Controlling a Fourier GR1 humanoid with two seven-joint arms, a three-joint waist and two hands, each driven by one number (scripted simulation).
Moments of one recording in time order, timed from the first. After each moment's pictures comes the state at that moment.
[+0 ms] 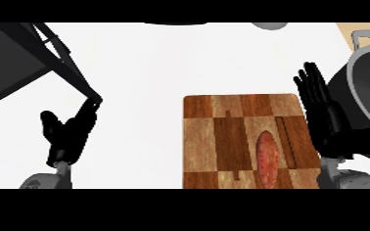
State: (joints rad) left arm -0.06 0.29 -0.10 -1.33 0.27 0.09 0.13; right arm -0.08 -0.30 0.12 -1.68 -0.24 -0.23 0.01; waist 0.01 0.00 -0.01
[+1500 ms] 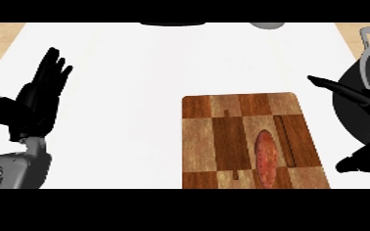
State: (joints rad) left arm -0.19 0.33 0.01 -1.61 0.20 0.23 0.19; right arm -0.17 -0.81 0.12 -1.50 -0.03 0.44 -0.34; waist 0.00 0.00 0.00
